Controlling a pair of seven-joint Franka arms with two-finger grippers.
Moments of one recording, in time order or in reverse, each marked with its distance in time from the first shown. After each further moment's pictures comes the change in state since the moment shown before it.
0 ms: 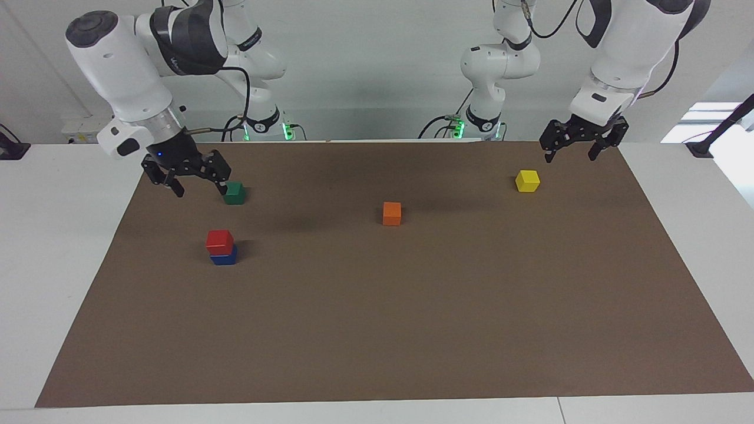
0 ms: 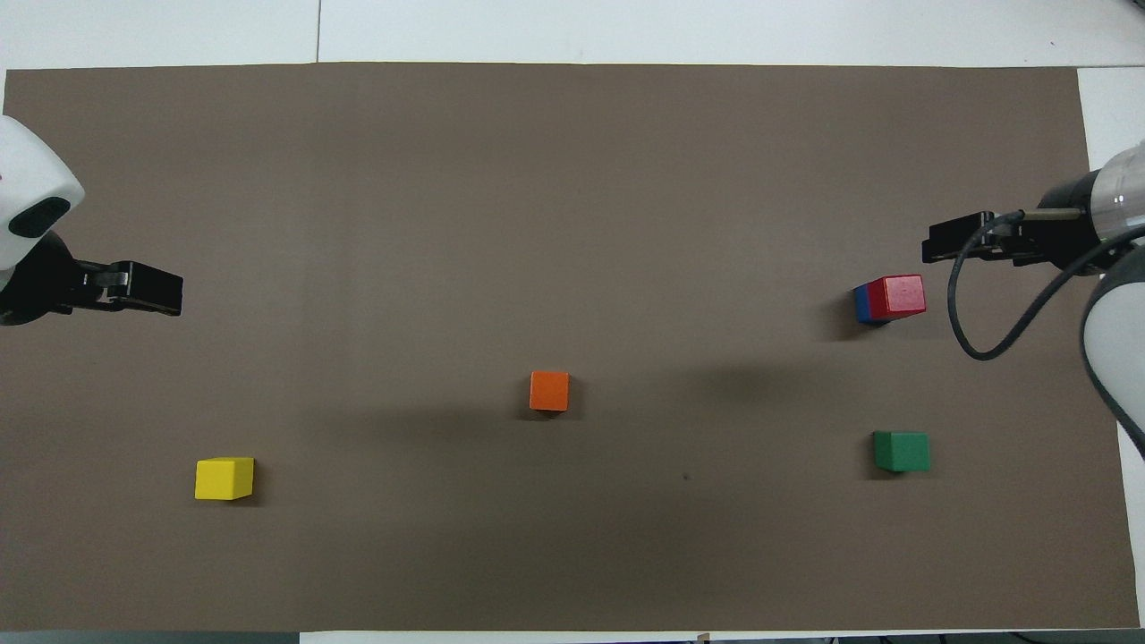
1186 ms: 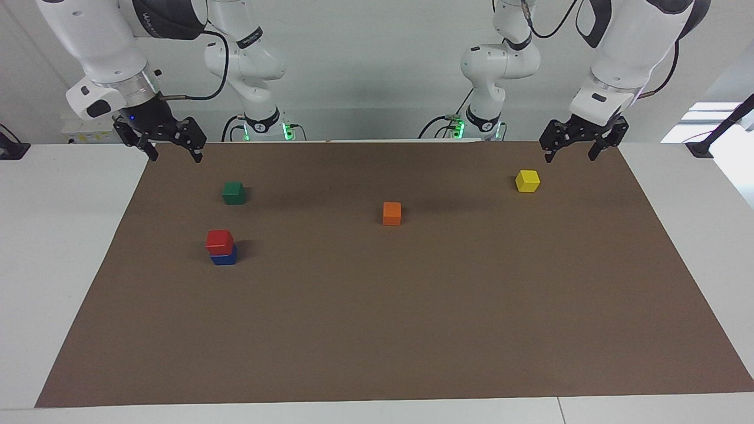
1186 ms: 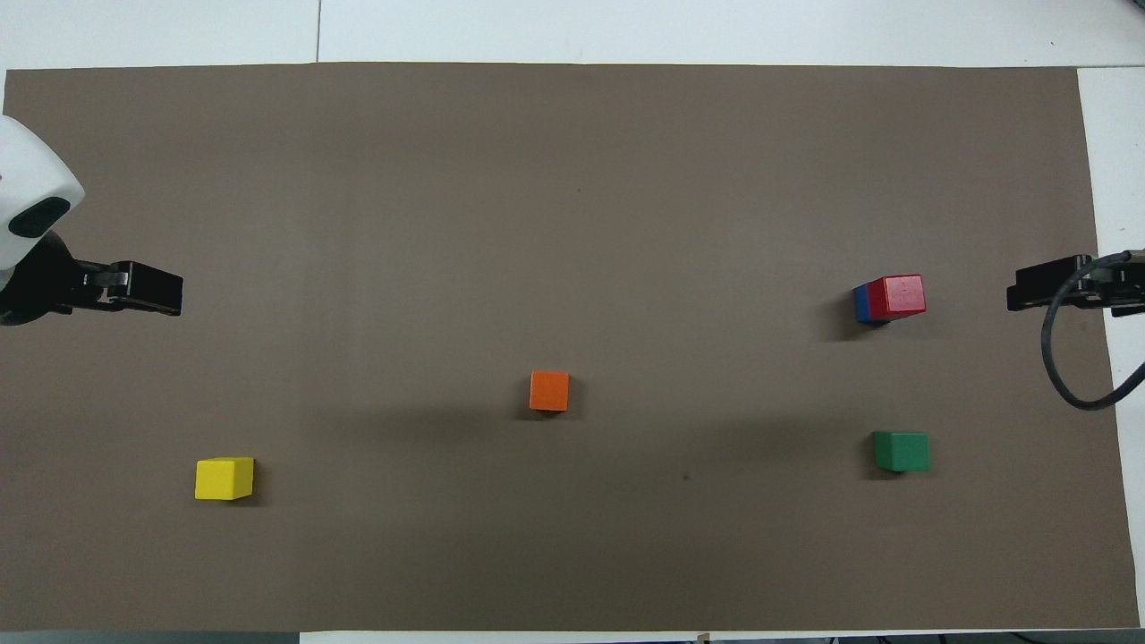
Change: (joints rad) left arm 0.000 0.000 0.000 0.000 0.000 0.000 0.000; right arm -0.051 -0.072 -0.006 0.017 -0.079 -0.148 -0.001
